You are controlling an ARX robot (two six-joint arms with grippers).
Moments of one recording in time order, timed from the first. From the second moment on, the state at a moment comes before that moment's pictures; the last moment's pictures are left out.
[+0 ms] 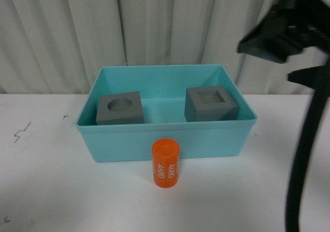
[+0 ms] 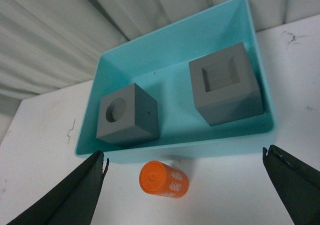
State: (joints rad) left arm 0.00 0.01 0.01 0.00 0.00 -0.01; right arm 0.31 1.42 0.75 0.23 -0.12 0.48
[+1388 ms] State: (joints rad) left arm 0.00 0.01 0.01 0.00 0.00 -0.01; right arm 0.53 2.04 1.26 -0.17 -0.11 0.13
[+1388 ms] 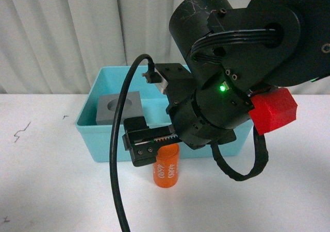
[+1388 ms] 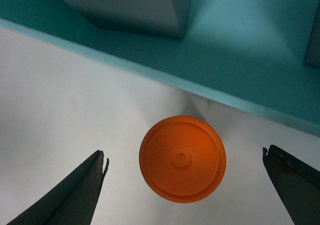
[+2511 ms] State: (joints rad) left arm 0.00 0.01 0.01 0.00 0.00 -0.01; right arm 0.63 1.87 1.23 -0.16 -0.16 0.06
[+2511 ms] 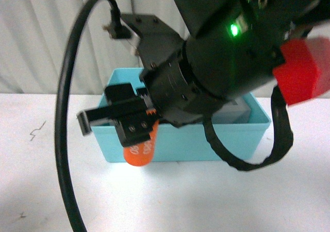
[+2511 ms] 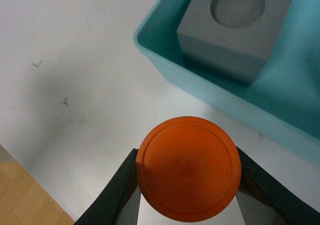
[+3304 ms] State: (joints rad) left arm 0.00 0.01 0.01 0.00 0.00 -0.01; right arm 0.44 1.85 1.39 -0.20 -0.20 0.03
